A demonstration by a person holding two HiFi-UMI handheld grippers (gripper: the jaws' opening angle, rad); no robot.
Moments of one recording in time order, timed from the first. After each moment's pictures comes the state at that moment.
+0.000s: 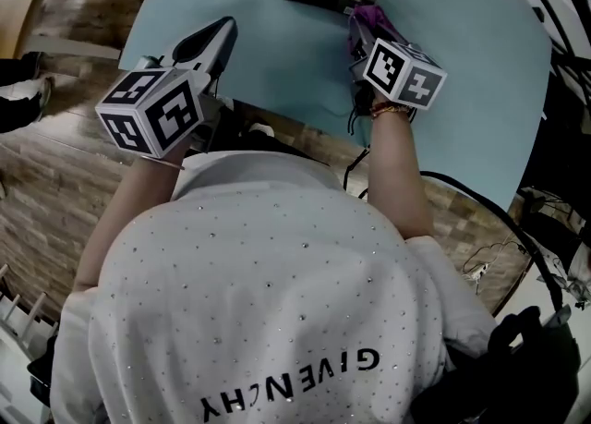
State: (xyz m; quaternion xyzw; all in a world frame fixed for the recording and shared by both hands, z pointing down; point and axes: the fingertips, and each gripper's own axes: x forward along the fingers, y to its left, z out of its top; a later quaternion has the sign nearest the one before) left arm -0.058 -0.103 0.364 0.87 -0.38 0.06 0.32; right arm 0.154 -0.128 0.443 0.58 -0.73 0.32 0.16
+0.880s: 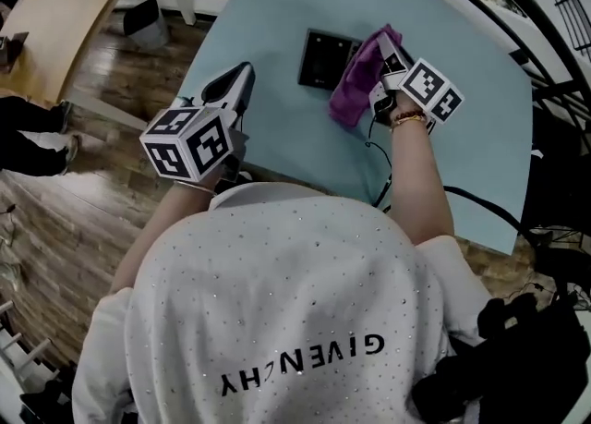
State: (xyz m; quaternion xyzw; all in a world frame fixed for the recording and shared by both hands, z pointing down) left arm -0.086 -0.129 0.281 0.88 -0.41 0.00 0.25; right arm 0.180 -0.207 0.301 0.59 -0.75 0.29 -0.09
